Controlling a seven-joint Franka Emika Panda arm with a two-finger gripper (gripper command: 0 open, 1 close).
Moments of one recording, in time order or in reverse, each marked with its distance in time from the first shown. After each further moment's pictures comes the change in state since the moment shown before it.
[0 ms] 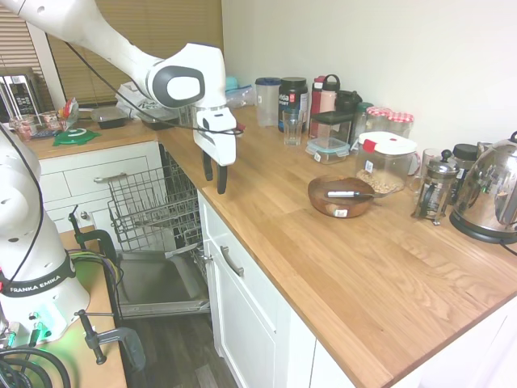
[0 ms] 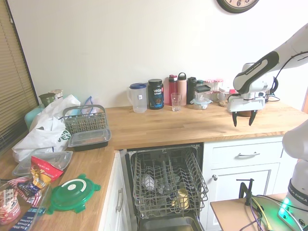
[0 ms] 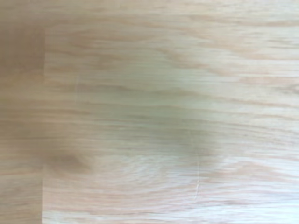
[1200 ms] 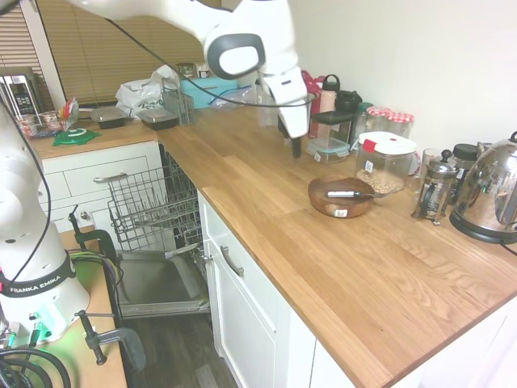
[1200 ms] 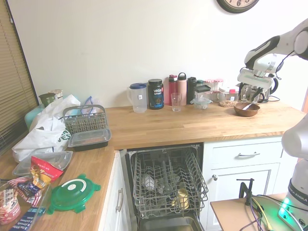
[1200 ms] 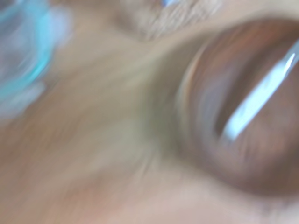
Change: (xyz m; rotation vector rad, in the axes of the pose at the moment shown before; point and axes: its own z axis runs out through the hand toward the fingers) arm 0.219 -0.012 -0.080 0.374 0.090 0.386
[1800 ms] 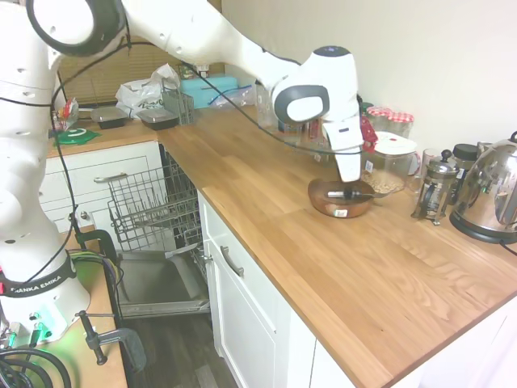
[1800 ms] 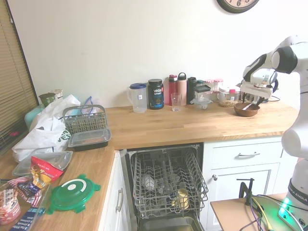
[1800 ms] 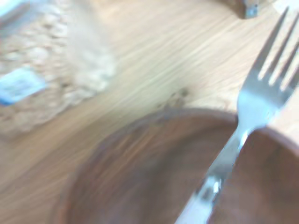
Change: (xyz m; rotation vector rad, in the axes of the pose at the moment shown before) arm 0.086 -0.012 0.097 -0.090 0.076 0.138
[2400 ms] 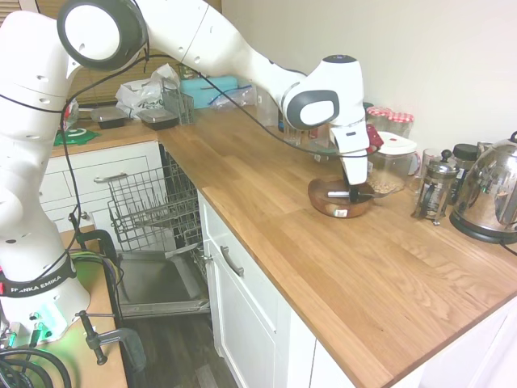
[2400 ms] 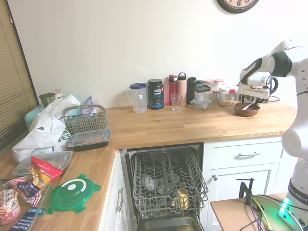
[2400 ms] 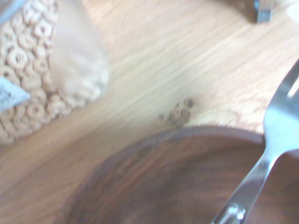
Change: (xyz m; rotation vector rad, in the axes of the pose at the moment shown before) arm -0.005 -0.018 0.014 -0.048 0.022 -0.004
